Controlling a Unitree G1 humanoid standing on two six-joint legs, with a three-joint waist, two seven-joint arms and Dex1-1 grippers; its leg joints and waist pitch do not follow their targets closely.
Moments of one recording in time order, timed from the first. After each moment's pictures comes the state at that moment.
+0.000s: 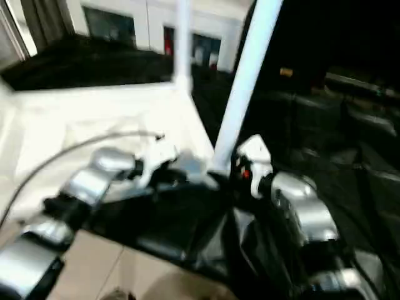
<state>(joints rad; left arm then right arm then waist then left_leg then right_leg) -0.70 0.27 -0.36 0.60 0.06 0.18 -1.18 -0.37 -0.42 0.11 0.27 0.21 0.26 0.90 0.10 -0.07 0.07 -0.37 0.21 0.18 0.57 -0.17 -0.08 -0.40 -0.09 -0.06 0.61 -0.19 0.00</state>
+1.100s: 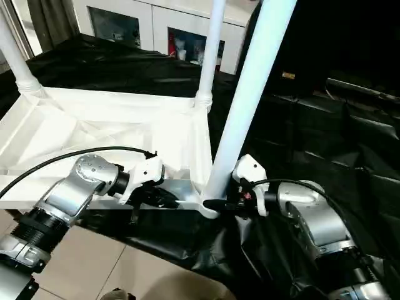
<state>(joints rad) -0.60 0.34 -0.37 0.43 0.05 0.24 -1.20 -0.31 -0.46 0.15 0.21 0.20 0.27 0.99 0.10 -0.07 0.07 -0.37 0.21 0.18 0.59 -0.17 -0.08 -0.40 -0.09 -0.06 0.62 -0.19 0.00</state>
